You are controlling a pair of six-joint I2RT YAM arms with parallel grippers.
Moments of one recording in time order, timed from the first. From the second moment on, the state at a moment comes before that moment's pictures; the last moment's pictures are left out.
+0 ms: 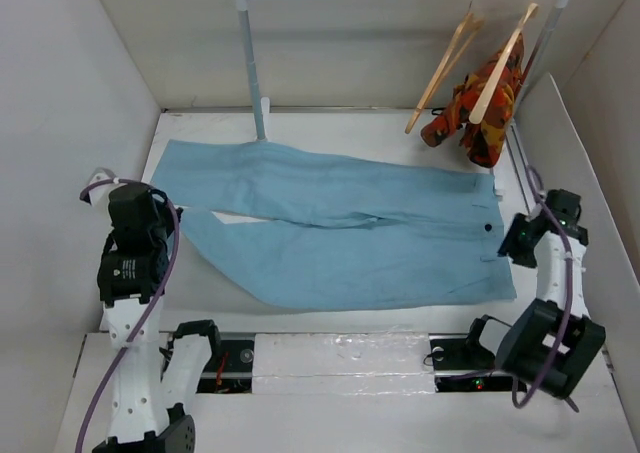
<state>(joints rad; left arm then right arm) 0.12 0.74 1.09 -0.86 -0.28 -0.76 -0.42 1.10 0.80 -0.79 -0.12 0.03</state>
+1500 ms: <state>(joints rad) -0.05 0.94 1.04 -0.70 -0.61 -0.59 -0.42 1.12 1.03 -0.85 0.17 0.19</state>
